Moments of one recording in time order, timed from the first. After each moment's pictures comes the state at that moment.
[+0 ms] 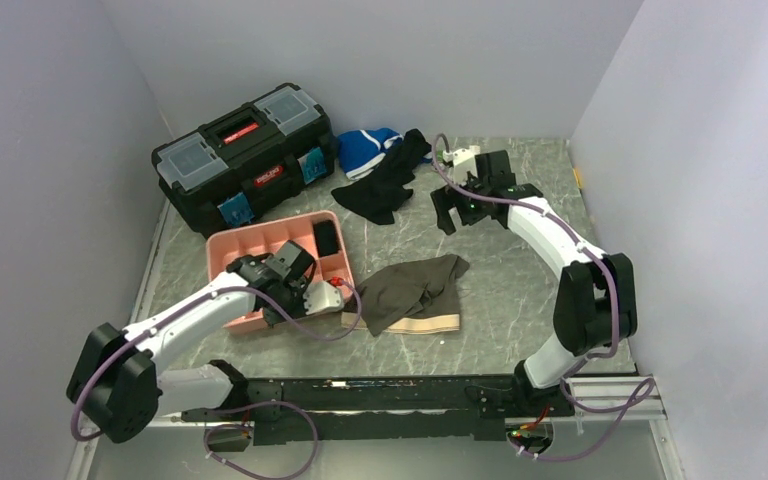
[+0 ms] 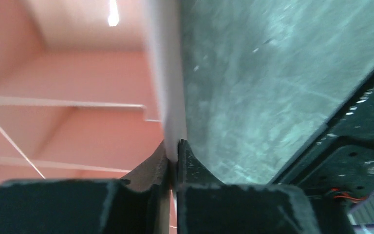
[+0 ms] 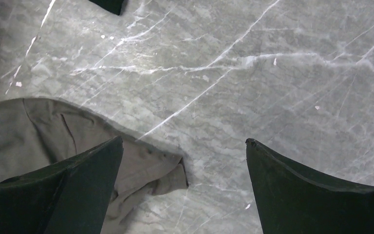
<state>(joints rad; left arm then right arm) -0.64 1.22 0.78 -0.90 0.04 0.72 0.26 1.62 1.23 -0.45 -0.22 -0.23</state>
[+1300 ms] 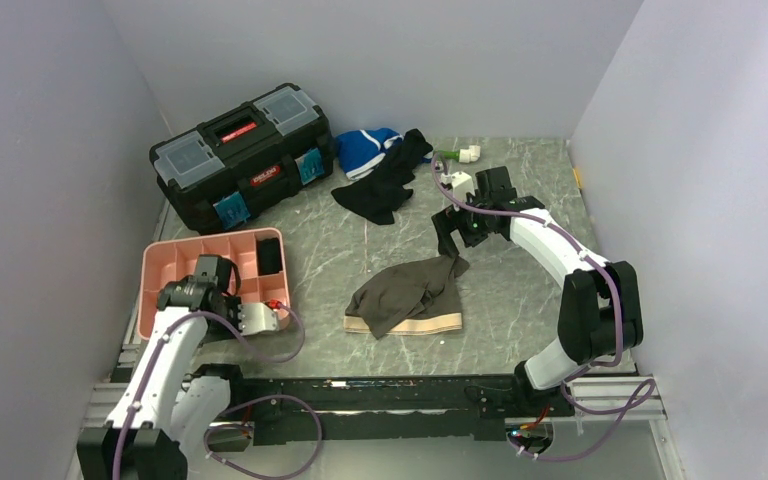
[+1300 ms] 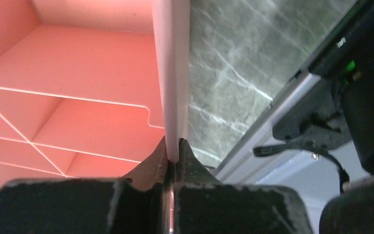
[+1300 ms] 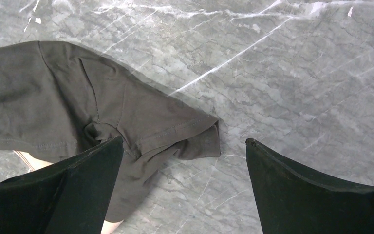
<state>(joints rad) -0.04 0.83 0.60 -1.13 -0.11 1.33 0.25 1.55 1.10 -0.53 -0.32 -0.27</state>
